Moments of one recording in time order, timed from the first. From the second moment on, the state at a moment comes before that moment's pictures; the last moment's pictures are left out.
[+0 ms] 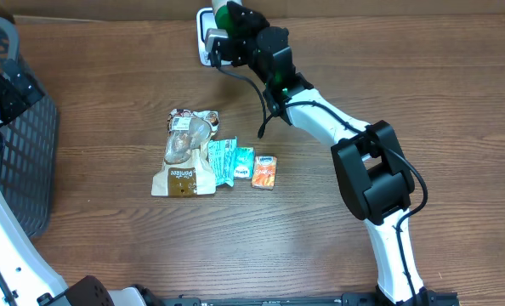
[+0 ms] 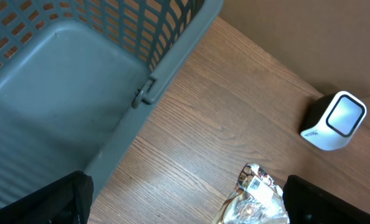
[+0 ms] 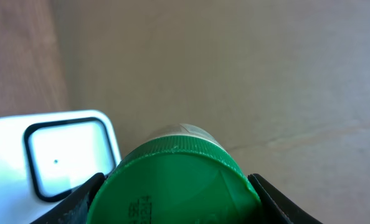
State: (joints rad) left arm 0.55 1.53 1.84 -1.15 0.18 -0.20; right arm 0.50 2.33 1.74 0.49 -0.03 -1.19
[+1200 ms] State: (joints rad) left arm 0.55 1.53 1.84 -1.15 0.18 -0.20; right arm 0.52 2.40 1.74 0.53 0.02 -1.07
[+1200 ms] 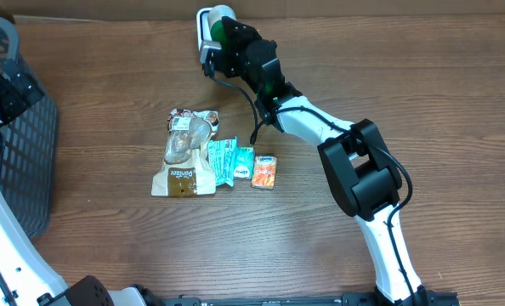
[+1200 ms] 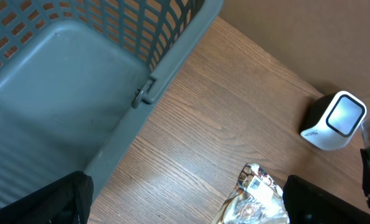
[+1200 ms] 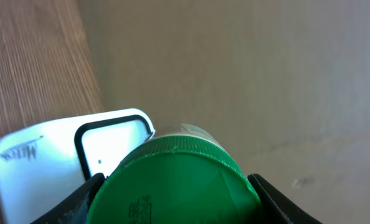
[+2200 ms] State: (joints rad) left arm 0.55 1.53 1.84 -1.15 0.18 -0.20; right arm 0.38 1.98 1.74 -0.71 -0.23 0.16
